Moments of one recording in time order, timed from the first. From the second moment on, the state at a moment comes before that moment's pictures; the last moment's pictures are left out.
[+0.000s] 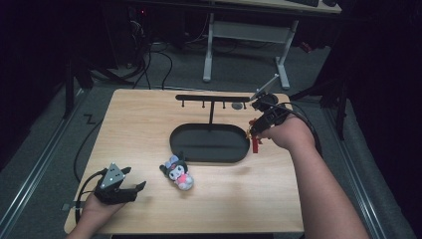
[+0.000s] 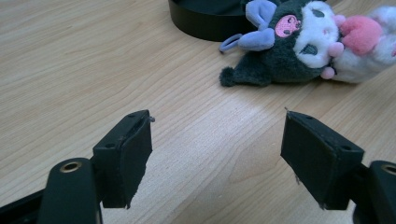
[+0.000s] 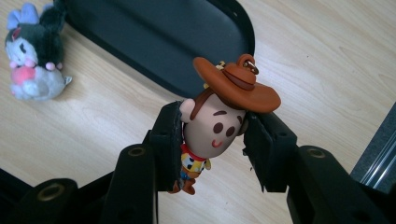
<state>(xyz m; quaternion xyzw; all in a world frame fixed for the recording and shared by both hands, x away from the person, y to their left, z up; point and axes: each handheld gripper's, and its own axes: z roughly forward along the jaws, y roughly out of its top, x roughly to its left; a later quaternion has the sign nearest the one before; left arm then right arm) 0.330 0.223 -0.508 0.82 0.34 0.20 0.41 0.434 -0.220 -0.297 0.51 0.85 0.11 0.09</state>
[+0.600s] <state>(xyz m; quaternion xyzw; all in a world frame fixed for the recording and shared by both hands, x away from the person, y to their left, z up) 0.332 0.216 -0.508 0.83 0.33 0.20 0.41 0.463 -0.216 -0.293 0.52 0.84 0.11 0.10</state>
